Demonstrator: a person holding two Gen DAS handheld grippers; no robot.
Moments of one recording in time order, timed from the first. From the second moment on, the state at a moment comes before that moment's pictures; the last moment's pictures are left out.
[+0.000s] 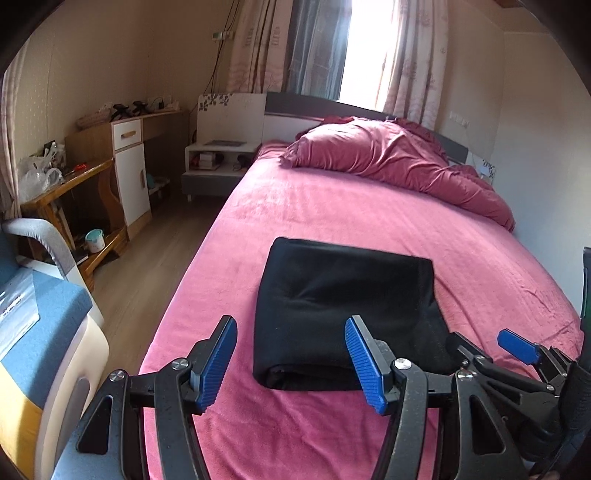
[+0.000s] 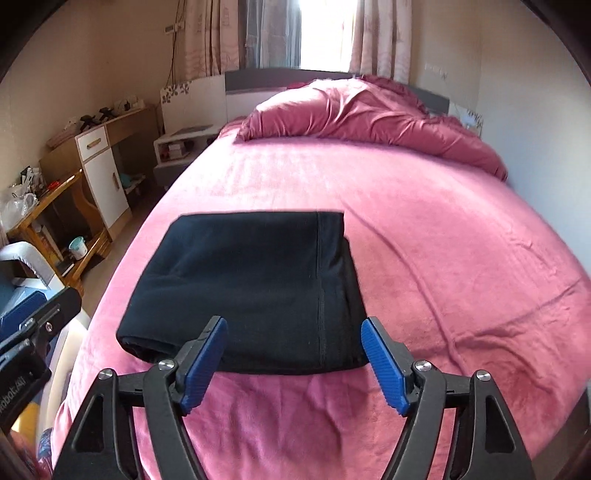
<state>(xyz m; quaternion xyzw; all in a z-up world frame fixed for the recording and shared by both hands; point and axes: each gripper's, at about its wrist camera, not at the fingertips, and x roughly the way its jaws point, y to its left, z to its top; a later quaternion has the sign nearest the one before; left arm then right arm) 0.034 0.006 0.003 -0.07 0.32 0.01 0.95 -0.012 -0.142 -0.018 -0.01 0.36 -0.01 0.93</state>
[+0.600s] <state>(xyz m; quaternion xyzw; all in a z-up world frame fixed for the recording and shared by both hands) 0.009 -0.003 0.014 -0.06 0.30 0.02 0.95 -0.038 -0.148 -0.010 0.00 0.34 -0.02 0.94</state>
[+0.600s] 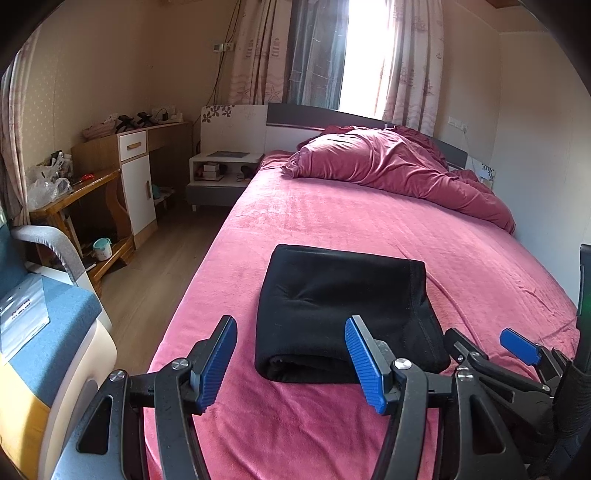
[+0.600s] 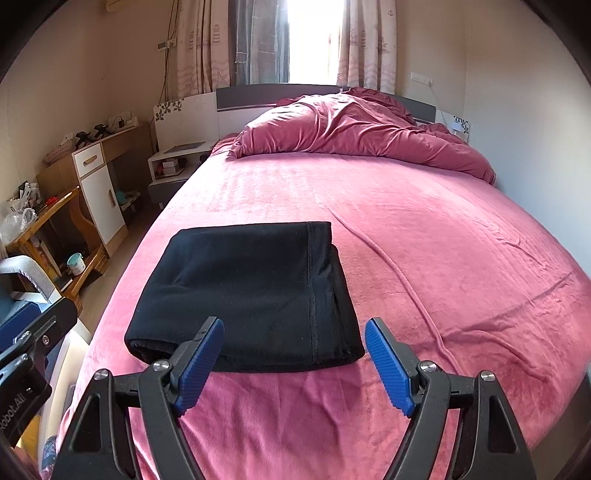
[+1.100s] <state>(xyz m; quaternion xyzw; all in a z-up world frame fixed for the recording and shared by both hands) -0.003 -0.007 0.013 -0.04 0.30 0.04 0.95 -0.050 -0.152 -0.013 0.00 0.35 -0.03 0.94</state>
